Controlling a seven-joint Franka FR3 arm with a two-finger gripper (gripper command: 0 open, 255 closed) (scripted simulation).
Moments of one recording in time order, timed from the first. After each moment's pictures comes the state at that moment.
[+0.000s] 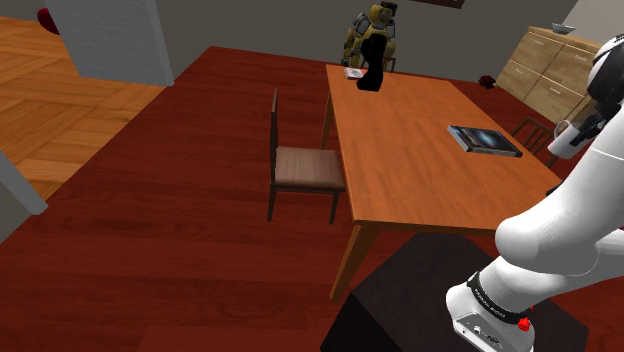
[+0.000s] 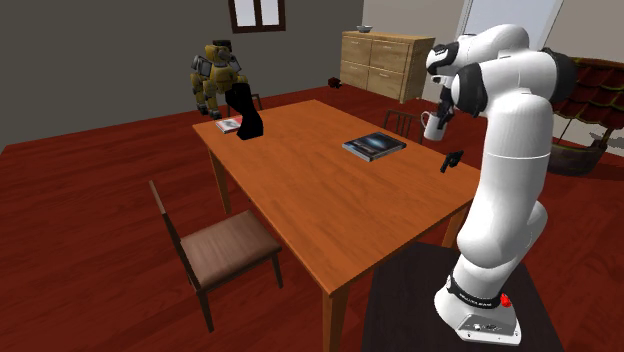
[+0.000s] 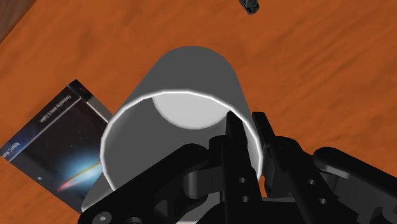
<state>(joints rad) -0.70 0.24 -0.85 -1.67 0.24 1.84 -1.81</state>
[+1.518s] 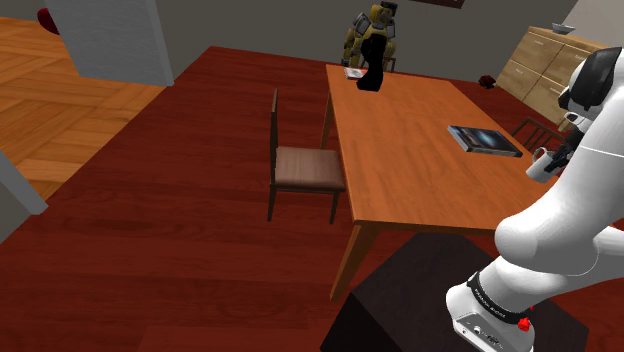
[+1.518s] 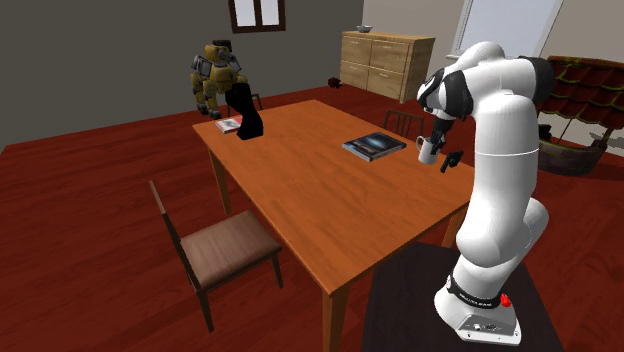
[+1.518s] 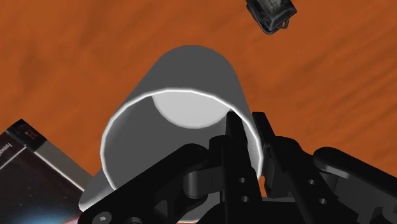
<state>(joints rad) -0.73 0.34 -0.80 -1.88 0.35 2.11 -1.90</state>
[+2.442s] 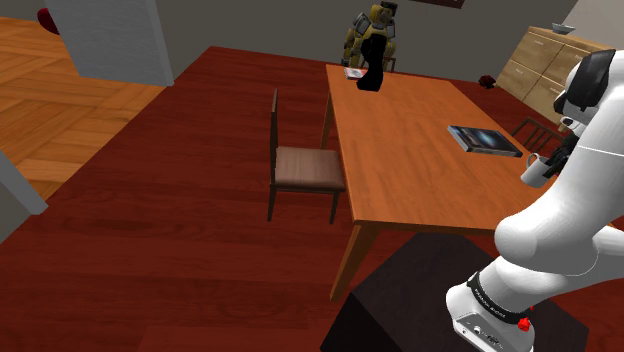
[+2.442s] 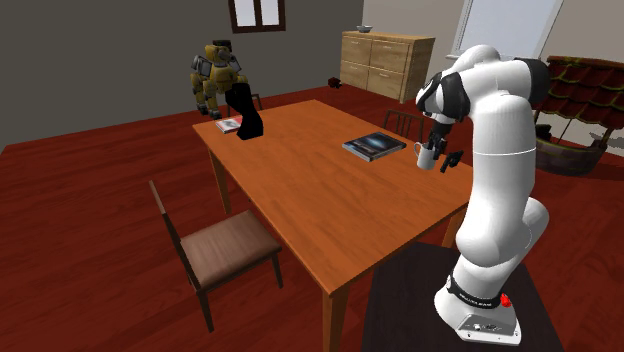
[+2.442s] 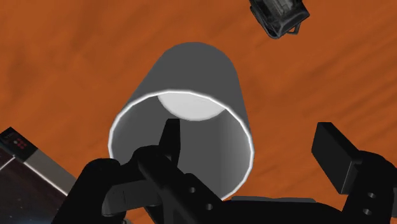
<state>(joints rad) -0.74 0.37 -0.79 -1.89 0.37 2.14 -1.91</state>
